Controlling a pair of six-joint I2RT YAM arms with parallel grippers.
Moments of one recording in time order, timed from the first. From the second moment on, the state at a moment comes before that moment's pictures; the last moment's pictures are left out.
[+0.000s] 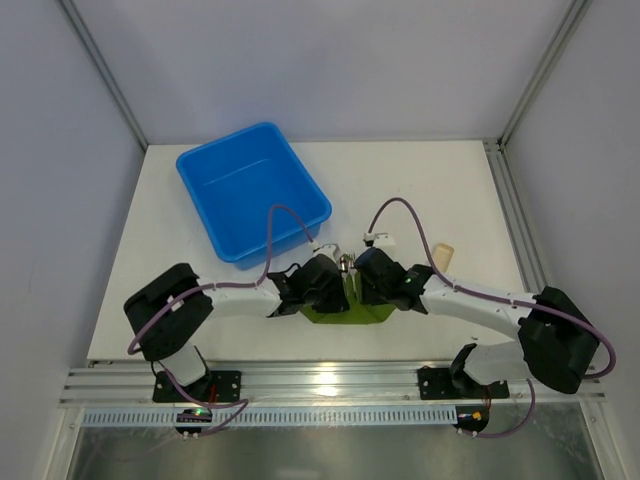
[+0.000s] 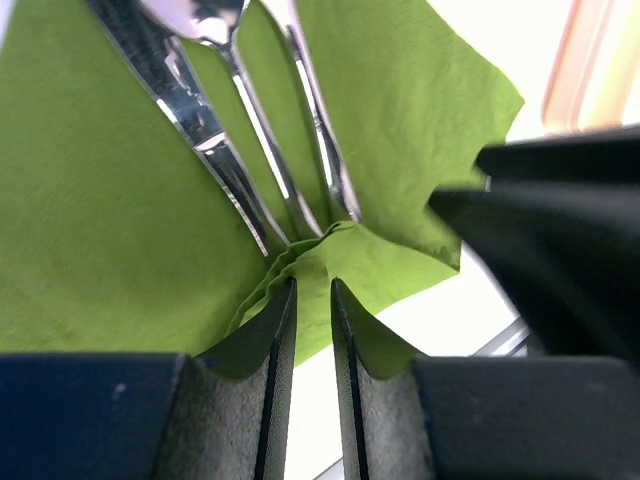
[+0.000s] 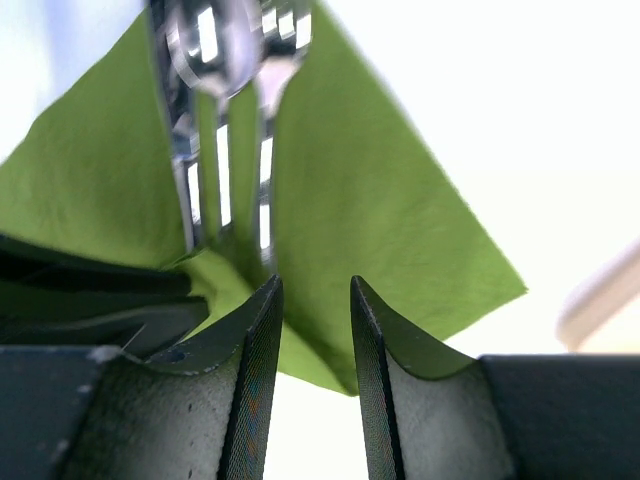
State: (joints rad) left arm -0.99 1.64 0.79 0.05 0.00 -0.87; right arm 0.87 1.33 0.71 -0.40 0.30 0.66
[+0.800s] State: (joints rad) left arm -0.99 1.66 0.80 0.06 0.03 -0.86; right arm 0.49 1.32 0.64 -0.54 0.39 0.74
